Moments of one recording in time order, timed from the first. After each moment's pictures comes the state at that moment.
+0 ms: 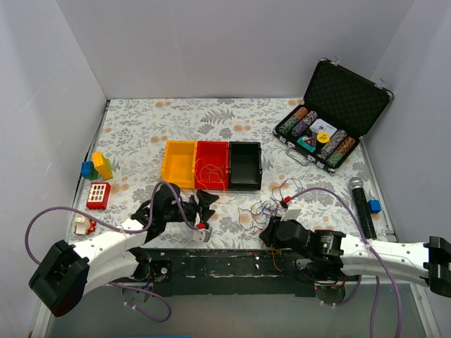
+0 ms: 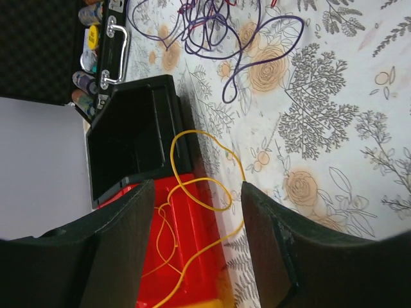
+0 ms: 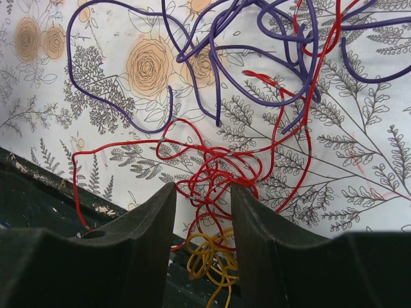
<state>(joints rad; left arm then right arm) -0.67 0.95 0.30 0.14 0.64 1.34 1.28 0.71 0.19 -0.26 0.43 1.02</state>
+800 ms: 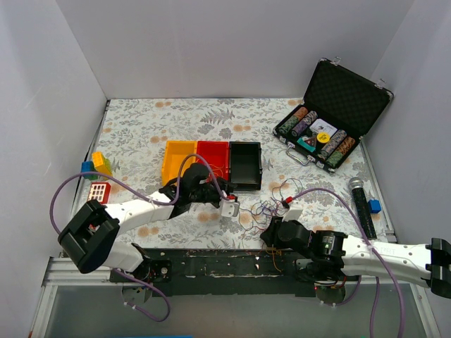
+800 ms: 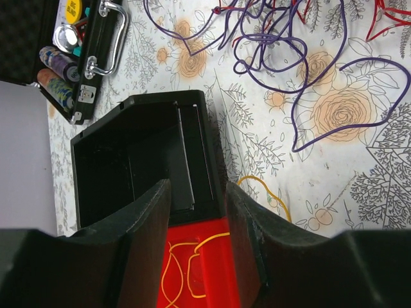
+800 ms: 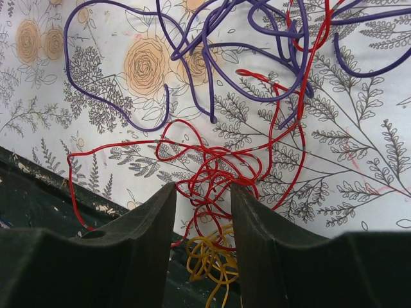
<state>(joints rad) -0.78 1.37 0.63 0.22 0.51 1.14 1.28 0.67 0.18 -0.28 0.43 1.04</state>
